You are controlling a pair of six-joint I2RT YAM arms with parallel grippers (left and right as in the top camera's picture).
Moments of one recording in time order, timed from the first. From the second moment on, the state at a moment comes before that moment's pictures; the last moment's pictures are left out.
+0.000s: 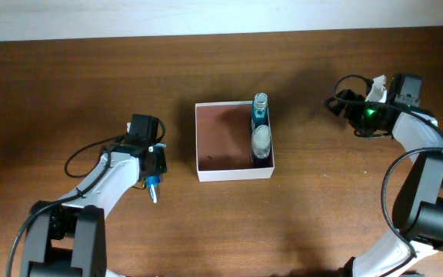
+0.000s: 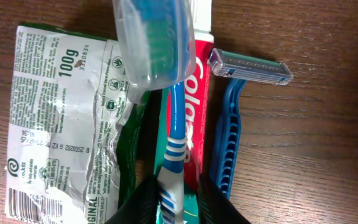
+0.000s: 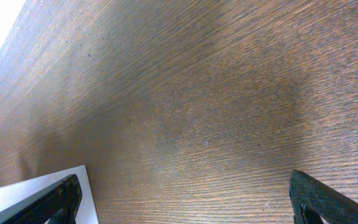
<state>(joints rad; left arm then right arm) -0.18 1.68 0.90 -0.51 -0.15 -0.32 -0.33 1.92 1.23 -0.39 -0.56 0.27</state>
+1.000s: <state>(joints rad) -0.31 1.40 1.21 -0.52 -0.04 -0.36 -0.33 1.92 1.23 -0.39 -0.56 0.27</state>
